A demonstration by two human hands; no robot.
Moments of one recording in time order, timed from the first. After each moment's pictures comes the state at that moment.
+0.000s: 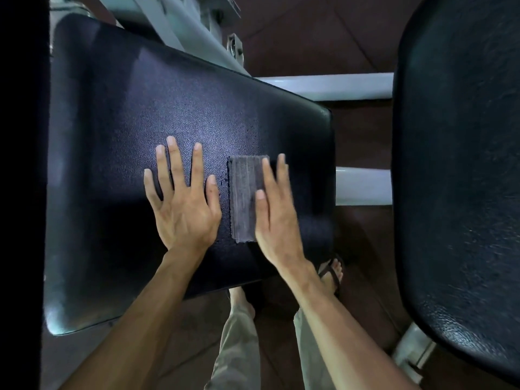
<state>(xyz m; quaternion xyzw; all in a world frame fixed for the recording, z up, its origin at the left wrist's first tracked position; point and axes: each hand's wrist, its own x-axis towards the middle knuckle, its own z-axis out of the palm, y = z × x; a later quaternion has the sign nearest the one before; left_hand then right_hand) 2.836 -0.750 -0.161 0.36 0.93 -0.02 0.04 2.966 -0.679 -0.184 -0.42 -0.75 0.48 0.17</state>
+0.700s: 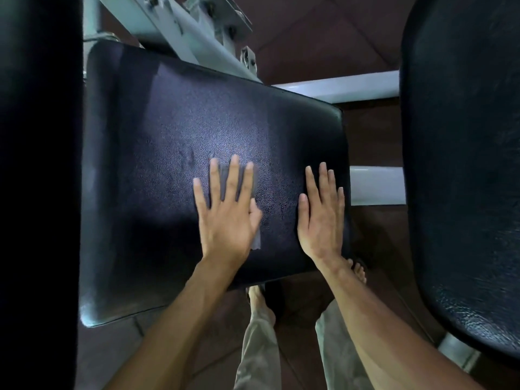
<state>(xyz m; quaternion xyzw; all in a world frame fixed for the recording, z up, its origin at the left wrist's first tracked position) 2.866 -0.751 -0.167 0.47 0.87 -0.10 0.02 3.011 -0.662 -0.233 -0.50 -0.81 0.29 0.09</state>
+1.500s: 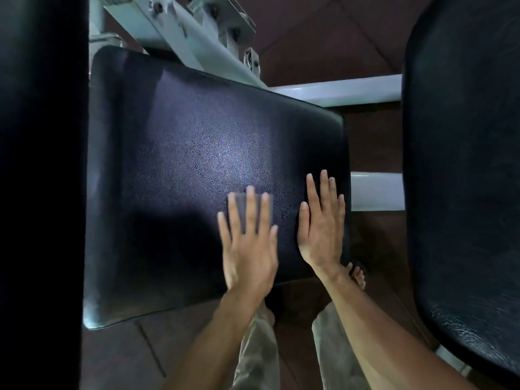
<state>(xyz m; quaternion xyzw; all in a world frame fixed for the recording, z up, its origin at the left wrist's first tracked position) 2.925 -0.765 -0.174 0.45 0.89 -0.05 0.06 3.013 -0.662 -0.232 -0.50 -0.81 0.29 0.09</state>
